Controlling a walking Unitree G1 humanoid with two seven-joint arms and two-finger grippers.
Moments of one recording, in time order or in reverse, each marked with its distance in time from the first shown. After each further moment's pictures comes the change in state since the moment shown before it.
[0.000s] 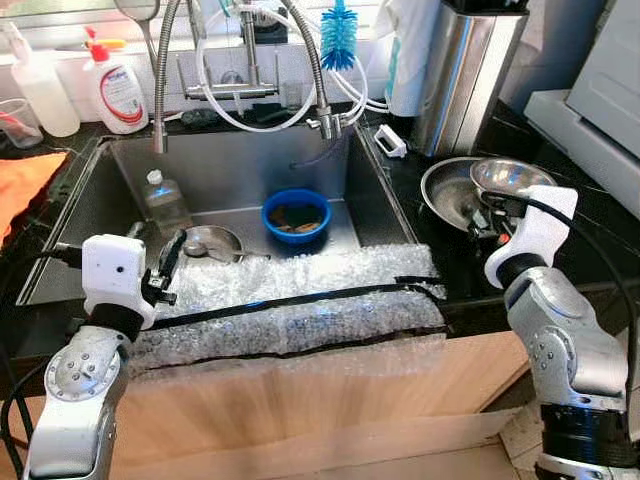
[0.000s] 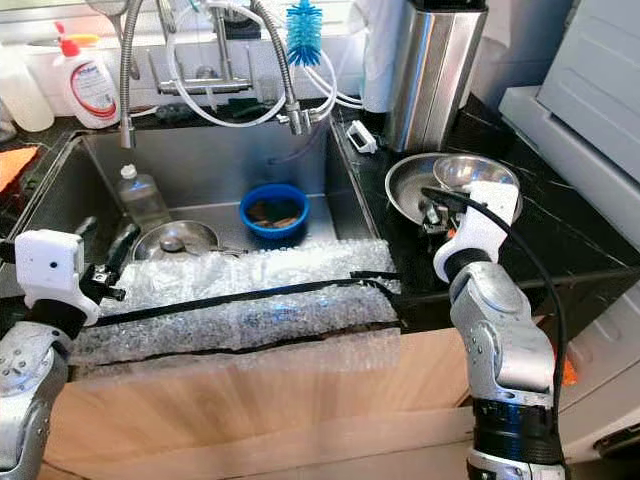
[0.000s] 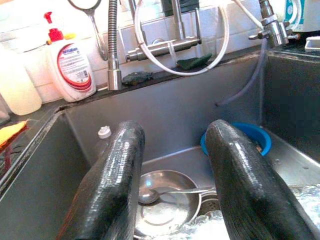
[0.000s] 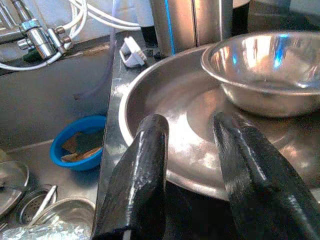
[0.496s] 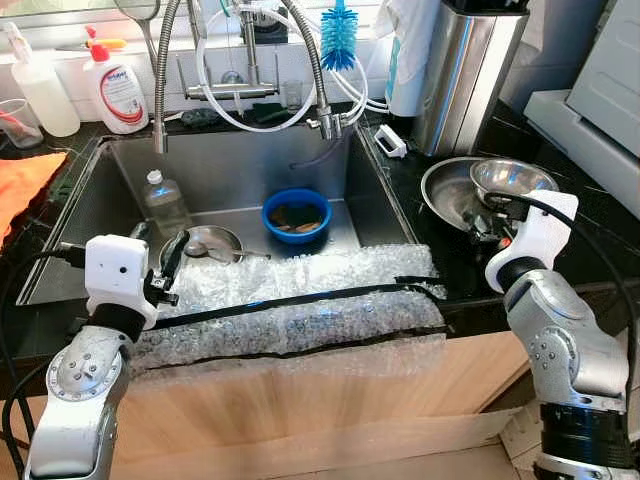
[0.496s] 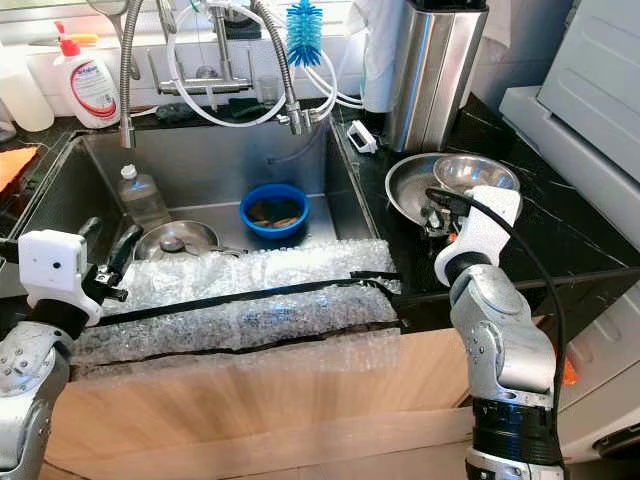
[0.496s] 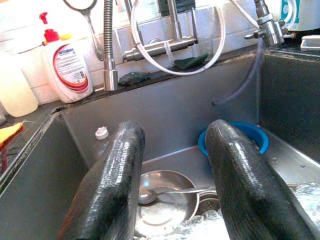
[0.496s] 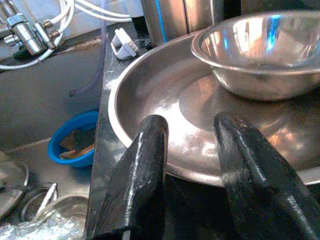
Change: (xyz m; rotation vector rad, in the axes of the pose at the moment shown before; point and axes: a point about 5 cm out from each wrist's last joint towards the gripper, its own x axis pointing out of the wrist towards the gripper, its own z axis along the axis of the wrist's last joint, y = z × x) left arm 0.000 -0.001 0.000 0.004 0.000 -0.010; right arm 0.000 -0.002 -0.004 0.048 0.033 -0.021
